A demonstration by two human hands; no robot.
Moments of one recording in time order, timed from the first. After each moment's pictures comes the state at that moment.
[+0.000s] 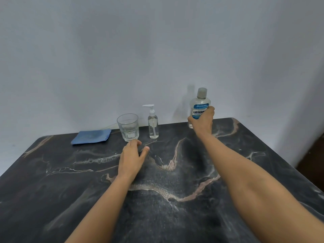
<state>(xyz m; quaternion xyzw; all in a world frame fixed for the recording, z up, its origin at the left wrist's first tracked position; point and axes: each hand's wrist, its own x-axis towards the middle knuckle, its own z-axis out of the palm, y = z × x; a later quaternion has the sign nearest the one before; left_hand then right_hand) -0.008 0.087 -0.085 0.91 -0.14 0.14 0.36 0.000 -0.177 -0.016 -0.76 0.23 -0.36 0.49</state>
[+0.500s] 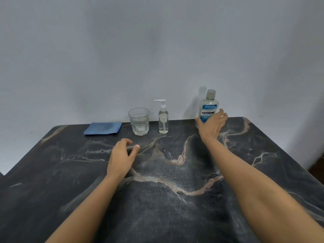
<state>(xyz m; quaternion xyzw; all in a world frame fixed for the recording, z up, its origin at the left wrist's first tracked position) -0.023 0.148 -0.083 0.91 -0.10 0.16 0.38 -0.003 -0.158 -0.041 -0.80 0.30 -0.35 0.38</state>
